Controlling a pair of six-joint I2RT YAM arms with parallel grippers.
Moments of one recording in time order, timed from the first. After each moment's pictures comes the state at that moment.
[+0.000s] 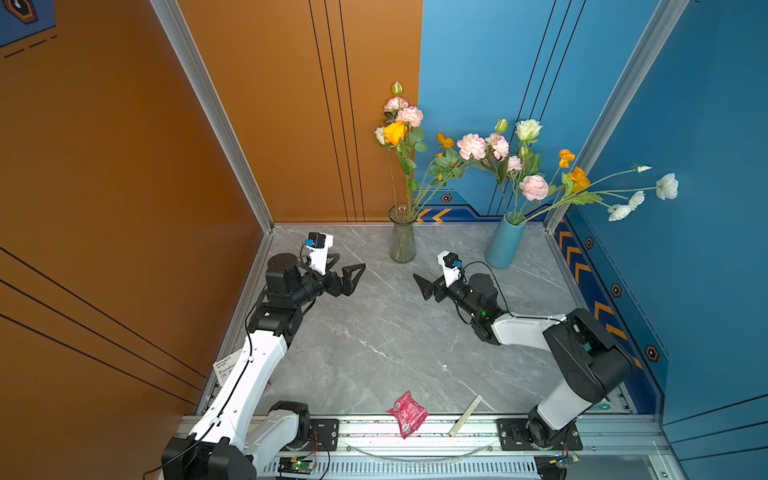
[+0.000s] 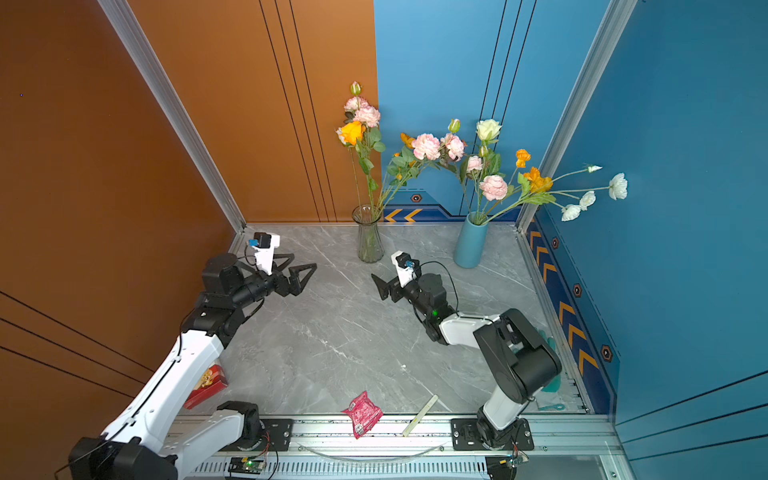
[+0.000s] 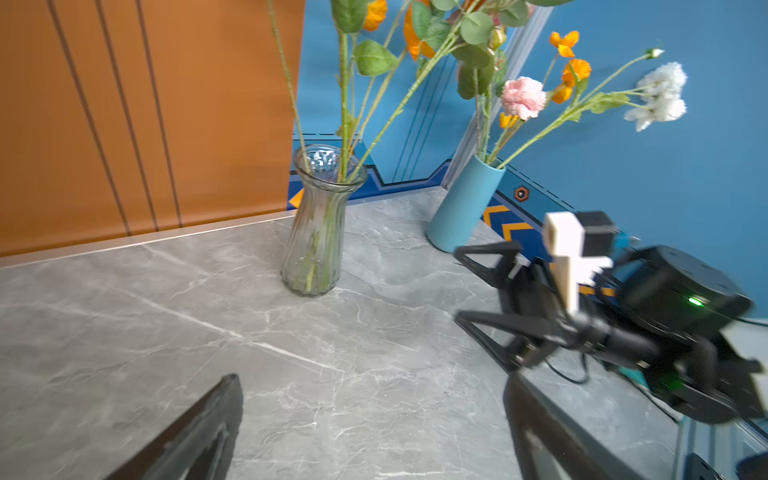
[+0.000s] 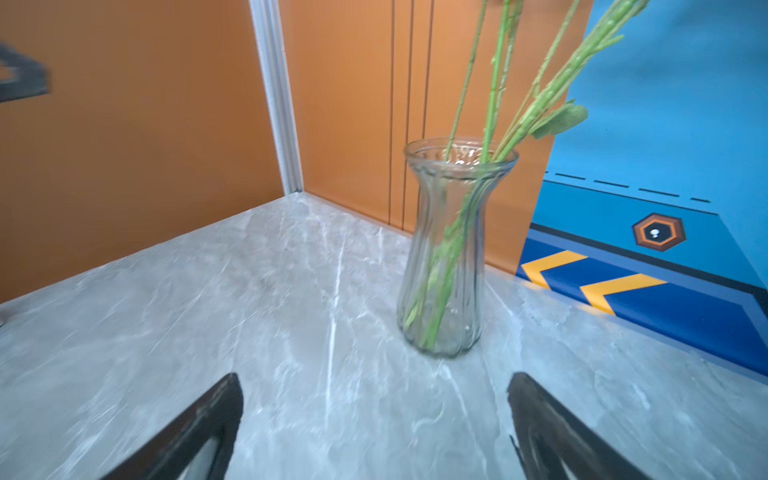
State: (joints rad) left arm -0.09 1.00 0.83 -0.07 0.52 -0.16; right arm 0.55 1.57 0.61 0.90 -0.15 0.00
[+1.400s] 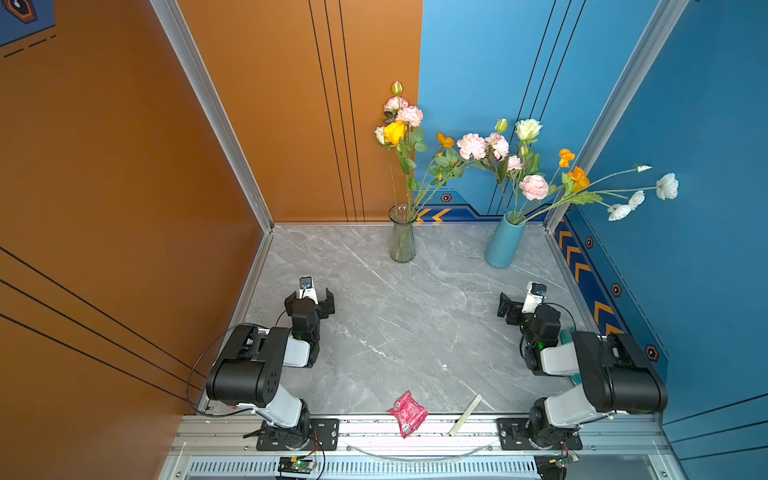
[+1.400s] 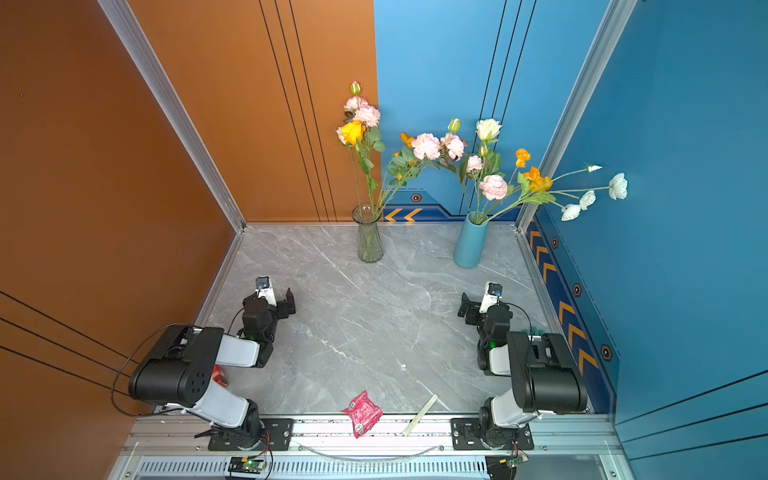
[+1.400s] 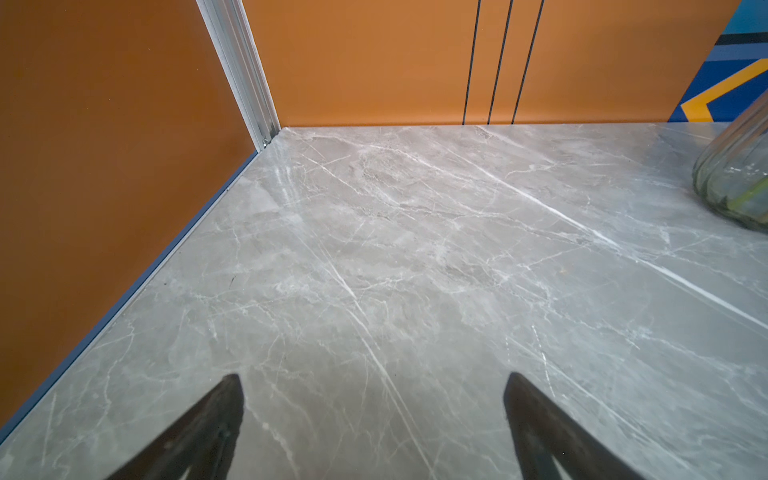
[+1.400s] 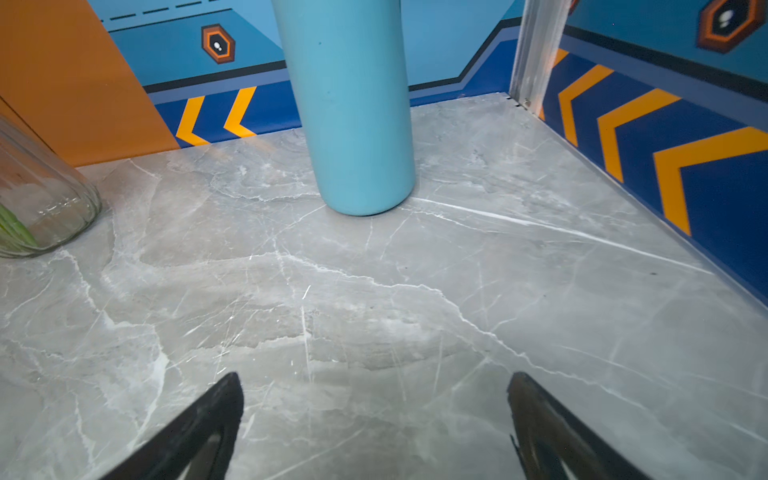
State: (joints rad) left arm -0.07 1.57 0.30 0.98 -0.28 -0.01; right arm -0.06 1.57 0.20 1.06 -0.02 0.12
